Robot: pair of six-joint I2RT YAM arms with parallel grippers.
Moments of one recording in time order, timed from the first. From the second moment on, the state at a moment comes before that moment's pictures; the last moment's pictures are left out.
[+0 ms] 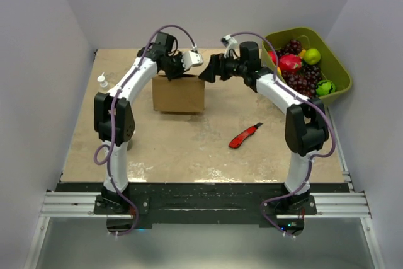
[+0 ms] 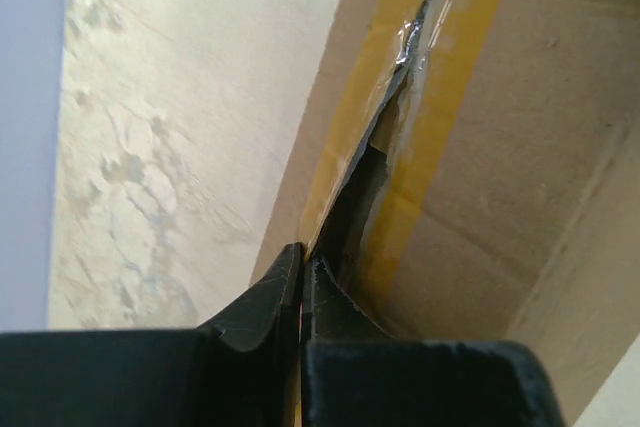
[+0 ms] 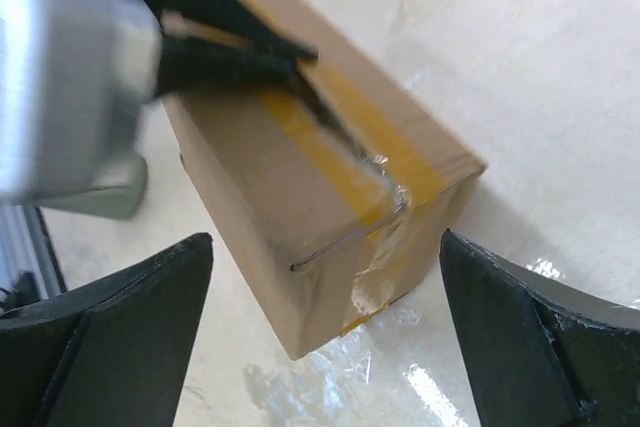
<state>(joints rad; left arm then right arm) -0.32 2.13 2.00 -0.80 0.34 0.95 0.38 1.94 1.53 -0.03 -0.61 0.26</state>
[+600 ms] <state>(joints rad) -0.32 1.99 1.80 -0.65 0.21 0.60 0.43 1.95 1.65 -0.07 -0.56 0.33</state>
